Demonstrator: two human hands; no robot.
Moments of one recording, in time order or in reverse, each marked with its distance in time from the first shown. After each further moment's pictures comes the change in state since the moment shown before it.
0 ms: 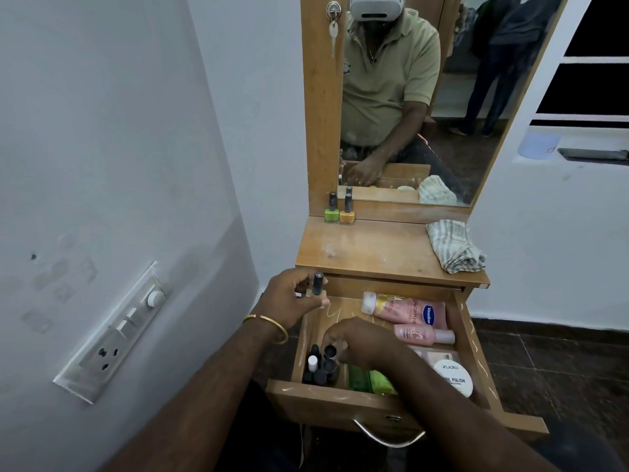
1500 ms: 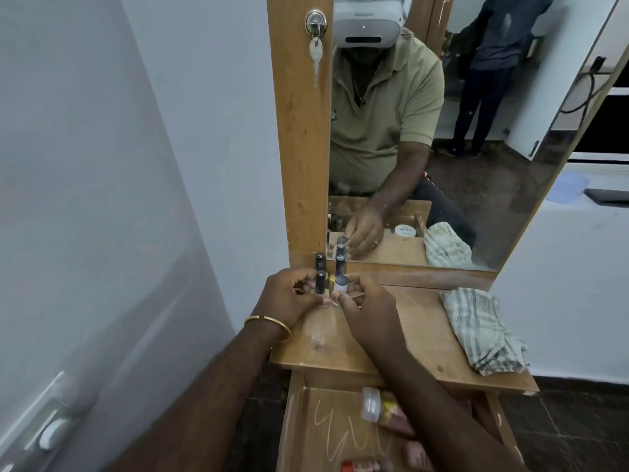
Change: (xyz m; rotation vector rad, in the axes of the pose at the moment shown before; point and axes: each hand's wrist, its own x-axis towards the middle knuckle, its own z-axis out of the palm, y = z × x) left_hand 0.188 -0.011 0.009 0.038 0.062 0.050; right_hand 0.121 0.049 -0.120 0.422 0.970 0.154
